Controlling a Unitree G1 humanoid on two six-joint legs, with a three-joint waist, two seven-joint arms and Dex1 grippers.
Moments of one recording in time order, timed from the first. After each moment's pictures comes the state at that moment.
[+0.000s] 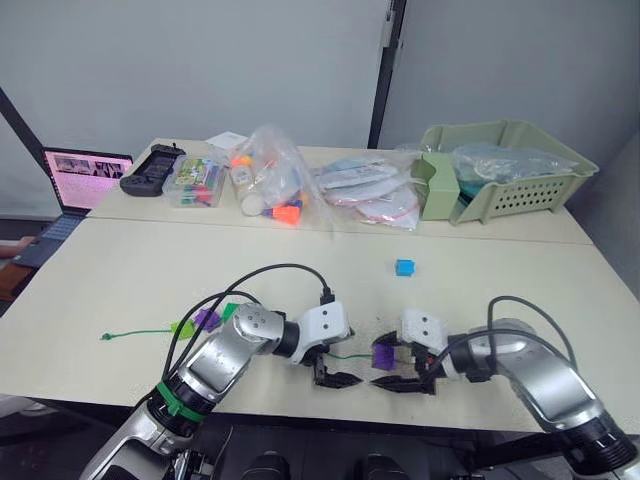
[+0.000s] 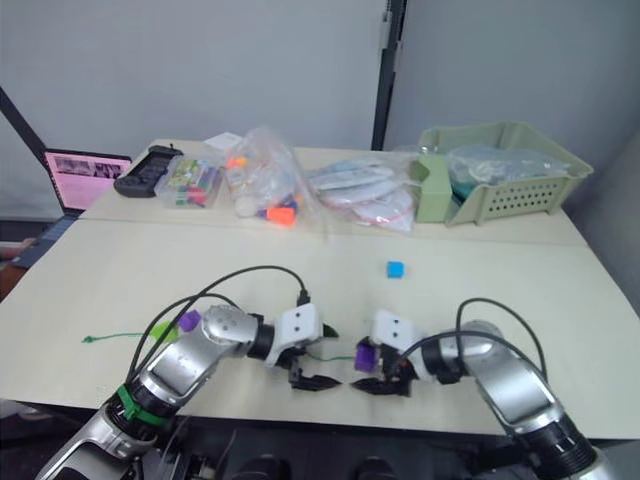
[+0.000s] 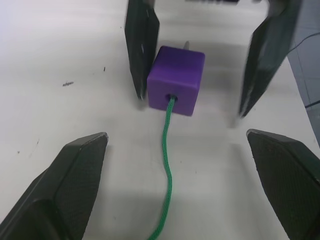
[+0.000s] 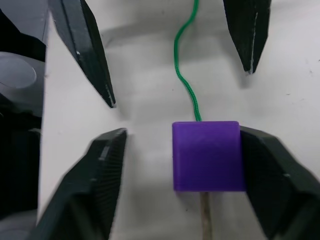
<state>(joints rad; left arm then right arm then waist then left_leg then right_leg) -0.51 0.44 -0.50 -0.16 -0.11 0.52 -1.04 -0.24 -0.79 0.18 -0.36 0.25 0.55 1.13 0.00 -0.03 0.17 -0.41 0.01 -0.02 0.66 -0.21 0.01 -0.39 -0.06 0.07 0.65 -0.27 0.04</state>
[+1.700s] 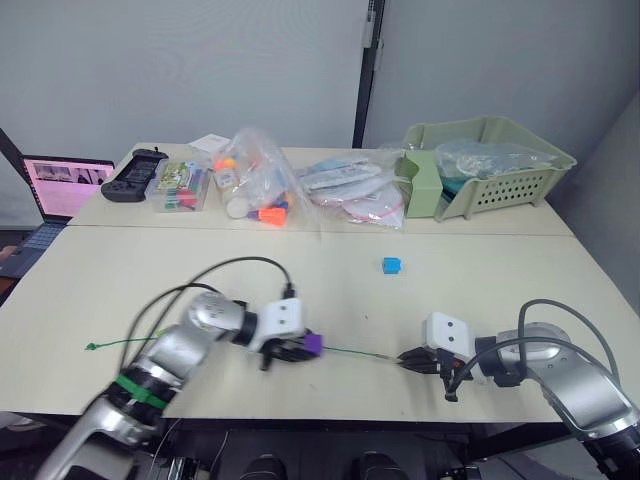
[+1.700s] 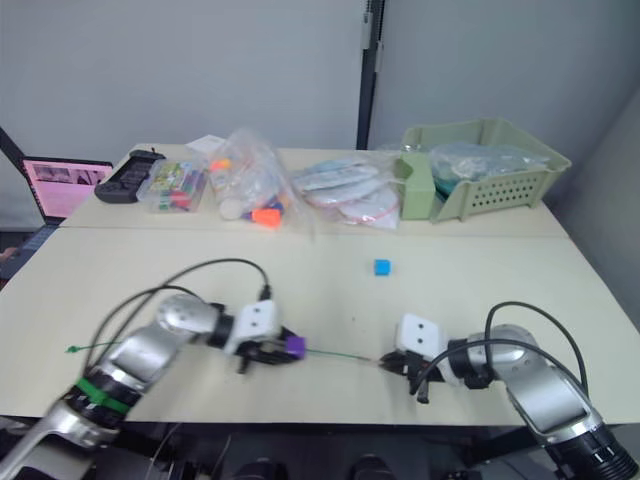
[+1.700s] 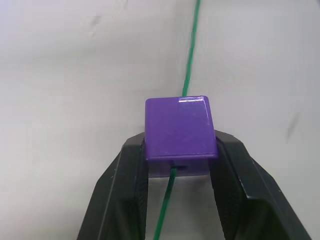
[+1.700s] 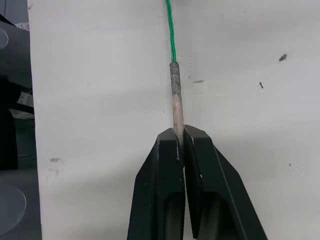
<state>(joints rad) -0.49 0.77 -0.35 0.08 -0.10 0.16 -1.20 -0.19 -0.87 0.17 -0.31 0.21 0.42 1.11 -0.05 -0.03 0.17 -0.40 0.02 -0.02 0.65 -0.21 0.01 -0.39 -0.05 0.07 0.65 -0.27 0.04</state>
